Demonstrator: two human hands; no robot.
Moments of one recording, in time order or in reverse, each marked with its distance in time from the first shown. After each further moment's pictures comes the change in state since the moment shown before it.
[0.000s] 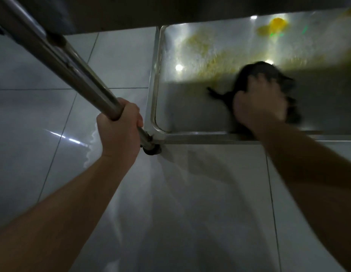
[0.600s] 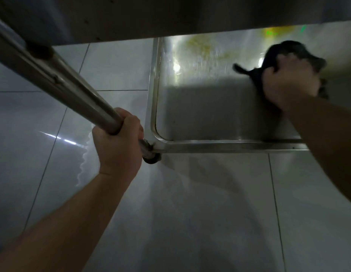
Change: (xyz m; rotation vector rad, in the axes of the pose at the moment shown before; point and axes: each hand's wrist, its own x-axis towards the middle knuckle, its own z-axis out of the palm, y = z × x) left_hand -0.003 -0.009 0.003 -0.053 0.001 0.083; right_hand 0.088 0.043 -0.010 -0.053 0.155 0.041
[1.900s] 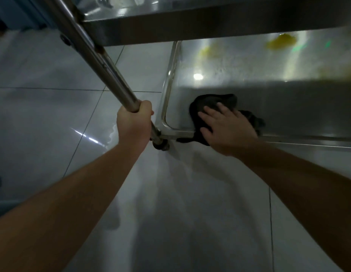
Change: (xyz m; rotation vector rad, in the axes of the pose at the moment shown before) left_hand -0.009 0.009 -0.004 0.310 0.138 -0.108; right_hand -0.155 -0.052 0.004 -0.036 -0.308 -0.724
